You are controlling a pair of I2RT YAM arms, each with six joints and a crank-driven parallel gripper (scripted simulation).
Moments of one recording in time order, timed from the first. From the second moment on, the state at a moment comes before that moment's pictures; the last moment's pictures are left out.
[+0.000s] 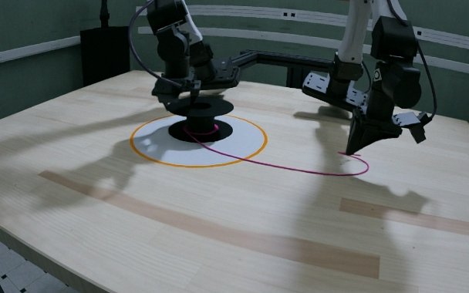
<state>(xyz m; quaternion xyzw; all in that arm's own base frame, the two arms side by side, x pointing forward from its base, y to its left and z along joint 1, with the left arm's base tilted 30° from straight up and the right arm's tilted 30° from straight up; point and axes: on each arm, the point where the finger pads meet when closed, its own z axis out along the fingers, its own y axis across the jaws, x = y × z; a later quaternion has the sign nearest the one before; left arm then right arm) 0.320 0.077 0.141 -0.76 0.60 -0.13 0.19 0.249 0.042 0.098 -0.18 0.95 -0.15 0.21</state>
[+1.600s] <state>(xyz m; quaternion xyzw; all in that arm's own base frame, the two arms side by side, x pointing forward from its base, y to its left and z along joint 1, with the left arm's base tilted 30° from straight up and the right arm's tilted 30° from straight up) 0.321 0.080 0.142 -0.76 0.60 -0.15 0.17 0.216 0.101 0.110 0.47 0.84 0.03 0.25</state>
